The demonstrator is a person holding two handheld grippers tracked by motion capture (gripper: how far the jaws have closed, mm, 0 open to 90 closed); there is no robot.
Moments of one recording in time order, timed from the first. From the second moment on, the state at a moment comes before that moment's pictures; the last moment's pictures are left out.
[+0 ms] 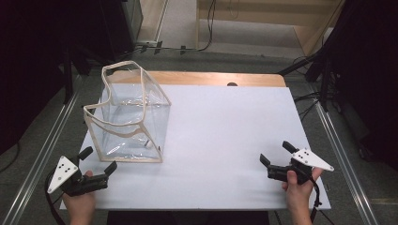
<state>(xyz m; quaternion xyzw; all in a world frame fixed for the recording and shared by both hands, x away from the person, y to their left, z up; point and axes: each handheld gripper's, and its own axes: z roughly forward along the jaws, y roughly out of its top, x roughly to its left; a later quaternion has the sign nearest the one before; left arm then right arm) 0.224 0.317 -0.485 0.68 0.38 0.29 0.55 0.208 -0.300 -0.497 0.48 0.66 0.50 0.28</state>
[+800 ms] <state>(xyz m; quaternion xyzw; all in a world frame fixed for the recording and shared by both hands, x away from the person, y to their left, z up) 0.225 0.319 -0.484 0.68 0.39 0.29 0.55 0.195 -0.347 -0.509 0.51 0.63 0.51 0.30</state>
